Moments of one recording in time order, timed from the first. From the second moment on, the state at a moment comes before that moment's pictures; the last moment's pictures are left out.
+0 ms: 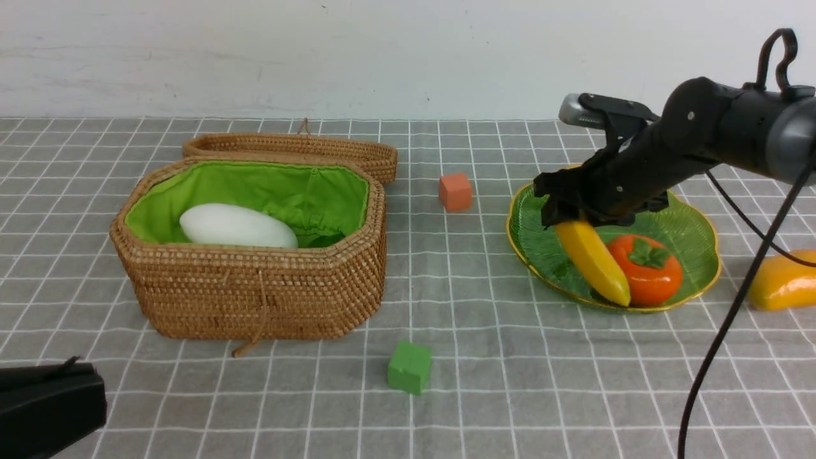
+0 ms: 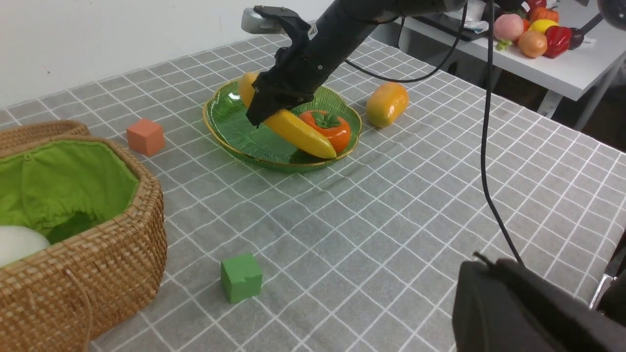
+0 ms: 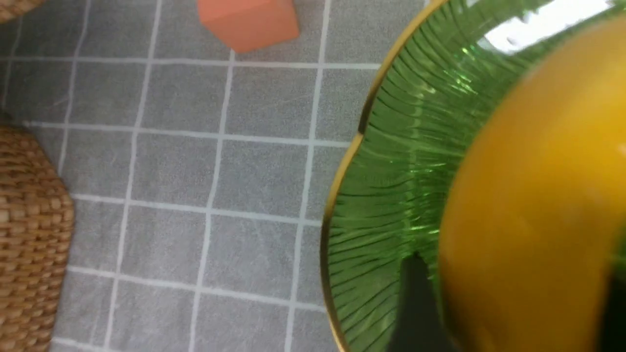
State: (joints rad) right arm 0.18 2.05 -1.62 0.37 0.62 -0.09; left arm -0.56 0.44 -0.78 -0.43 0.71 0.26
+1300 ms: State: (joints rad) right arm -0.33 2.15 -1.62 0.21 0.82 0.20; left arm -0.56 0.44 -0.78 -0.57 0.75 0.26
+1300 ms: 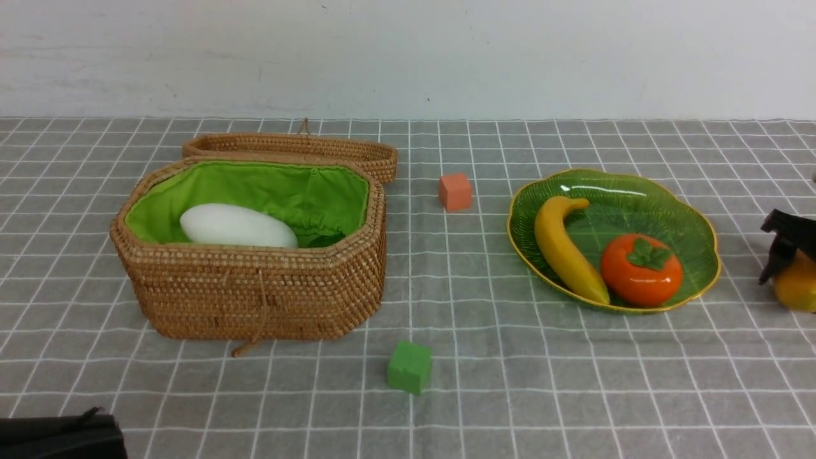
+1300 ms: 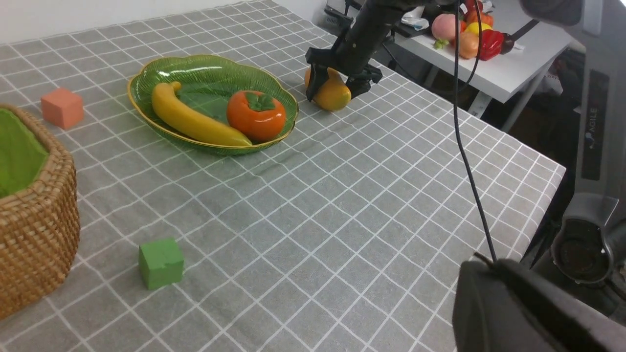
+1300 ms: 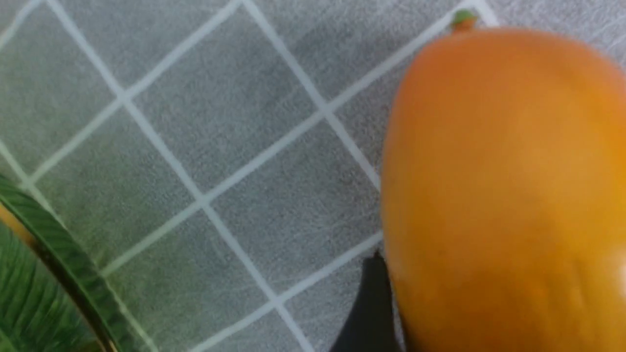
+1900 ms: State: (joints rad) right arm -0.23 1.97 -1.63 0.26 0.90 0.01; left arm -0.56 0.44 -0.78 -0.57 0.74 0.26
